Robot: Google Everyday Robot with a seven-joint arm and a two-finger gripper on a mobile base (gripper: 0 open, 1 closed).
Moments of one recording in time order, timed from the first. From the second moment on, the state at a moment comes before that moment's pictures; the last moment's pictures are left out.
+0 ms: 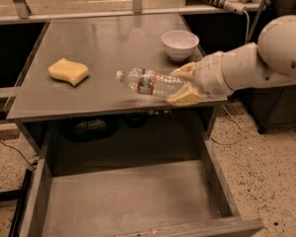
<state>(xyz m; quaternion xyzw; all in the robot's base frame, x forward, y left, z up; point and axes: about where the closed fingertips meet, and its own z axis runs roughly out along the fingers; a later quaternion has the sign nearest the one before) 0.562 -0.089 0.875 -0.62 0.65 0.10 0.43</state>
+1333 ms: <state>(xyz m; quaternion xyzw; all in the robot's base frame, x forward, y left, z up) 0.687 -0.054 0.875 -0.57 0.70 0.14 0.40</state>
